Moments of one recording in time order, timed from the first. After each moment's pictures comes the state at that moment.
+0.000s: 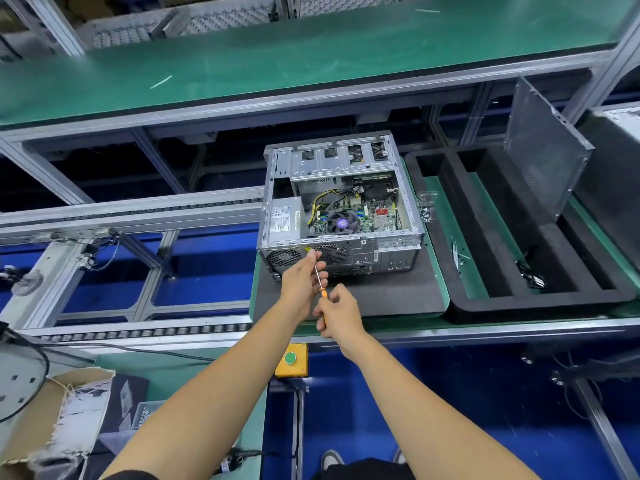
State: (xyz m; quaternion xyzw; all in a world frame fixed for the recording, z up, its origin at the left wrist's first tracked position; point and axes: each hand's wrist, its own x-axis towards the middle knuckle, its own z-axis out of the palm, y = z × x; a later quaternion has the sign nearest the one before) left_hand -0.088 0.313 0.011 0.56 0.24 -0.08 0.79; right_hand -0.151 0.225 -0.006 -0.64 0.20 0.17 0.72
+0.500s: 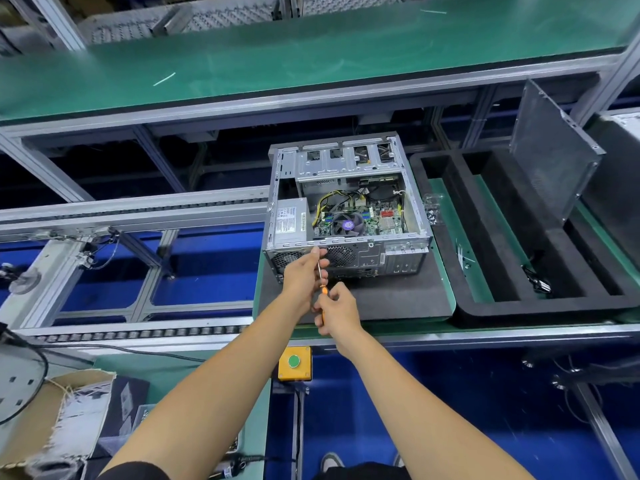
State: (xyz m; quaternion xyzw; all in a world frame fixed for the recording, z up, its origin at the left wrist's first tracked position) left_hand -0.071 0.322 0.018 0.58 0.24 -0.10 0.77; right_hand -0.138 0.241 -0.002 -0.64 0.22 0.16 0.71
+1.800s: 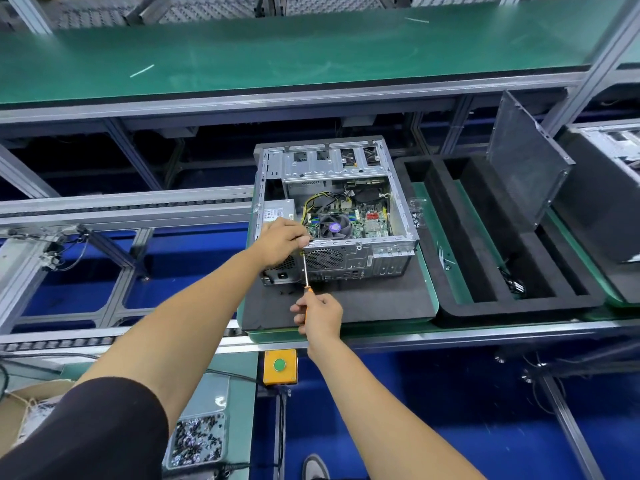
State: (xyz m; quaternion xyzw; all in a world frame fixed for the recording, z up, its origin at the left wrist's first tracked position) left_hand 0.018 0.377 0.047 0.94 -0.20 -0.12 0.24; right_hand -0.145 0.269 0.017 -0.53 0.36 0.10 0.77
